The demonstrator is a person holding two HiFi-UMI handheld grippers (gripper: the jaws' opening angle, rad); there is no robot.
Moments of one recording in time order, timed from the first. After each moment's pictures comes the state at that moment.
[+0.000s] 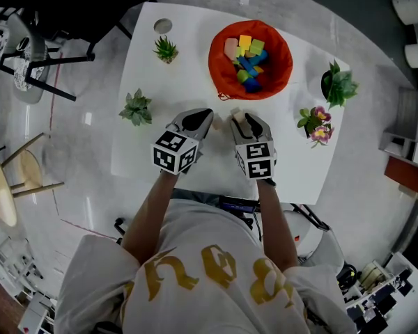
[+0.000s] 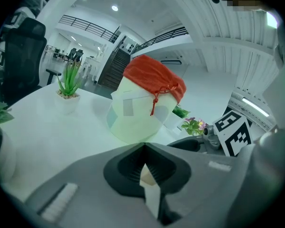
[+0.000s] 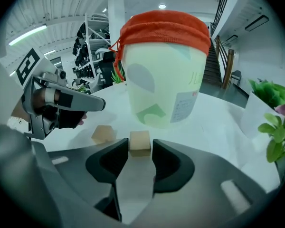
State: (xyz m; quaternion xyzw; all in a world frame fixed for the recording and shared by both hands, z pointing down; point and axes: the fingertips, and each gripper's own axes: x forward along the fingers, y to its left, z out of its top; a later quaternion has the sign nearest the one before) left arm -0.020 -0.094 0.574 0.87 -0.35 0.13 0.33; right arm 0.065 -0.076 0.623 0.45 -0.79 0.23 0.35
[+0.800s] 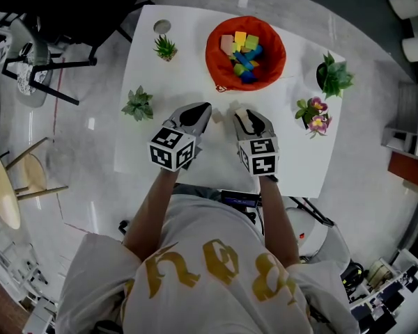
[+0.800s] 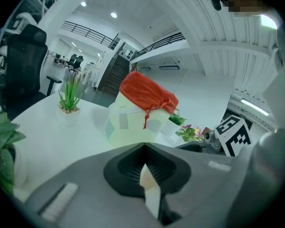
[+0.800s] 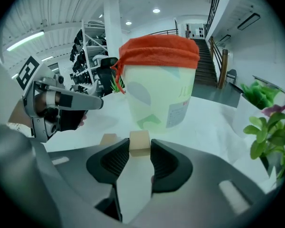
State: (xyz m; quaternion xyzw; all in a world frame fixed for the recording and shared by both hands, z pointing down) left arm -0.026 -0.094 0.543 0.88 -0.36 0.10 0.30; right arm 0.069 -0.070 0.597 0.47 -0.79 0.23 0.32
